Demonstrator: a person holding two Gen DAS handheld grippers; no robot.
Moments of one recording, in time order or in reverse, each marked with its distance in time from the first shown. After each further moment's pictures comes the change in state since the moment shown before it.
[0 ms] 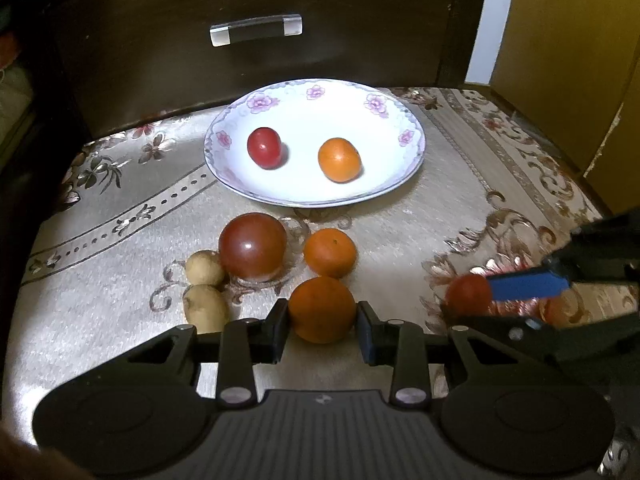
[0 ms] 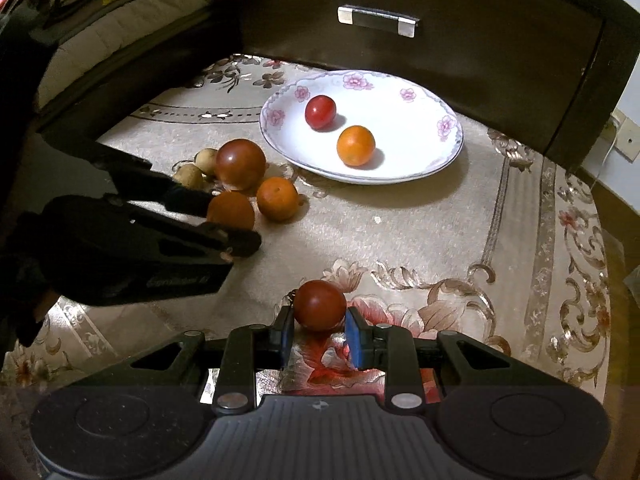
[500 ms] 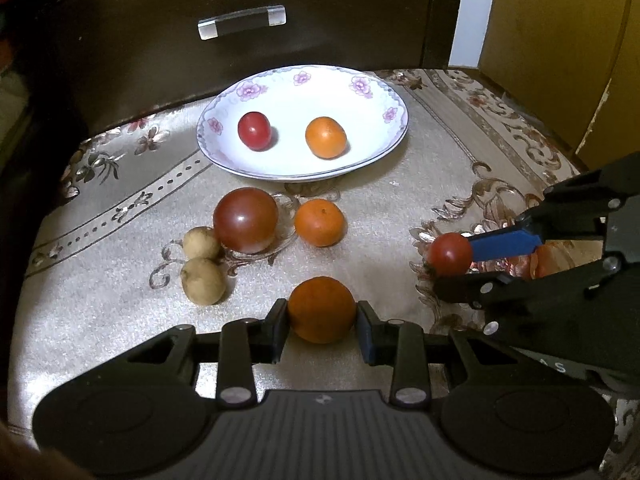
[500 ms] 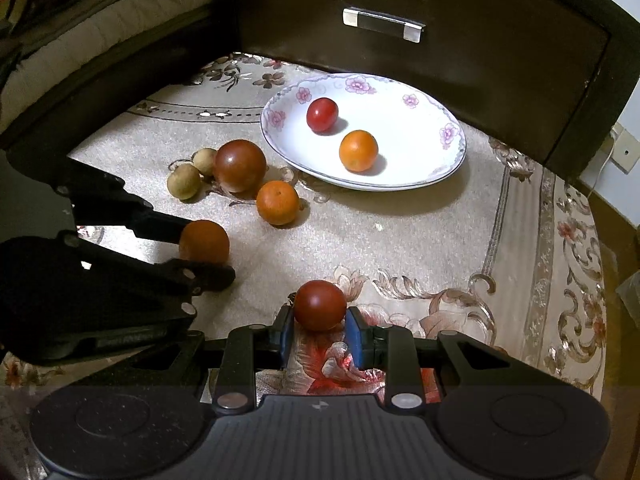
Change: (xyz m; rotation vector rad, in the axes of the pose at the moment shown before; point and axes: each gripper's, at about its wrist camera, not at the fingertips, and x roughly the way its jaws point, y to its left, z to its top) left arm -0.006 -0.006 -0.013 0.046 0.021 0.001; right arm 0.007 0.003 0.004 -0.029 -0.001 -0.032
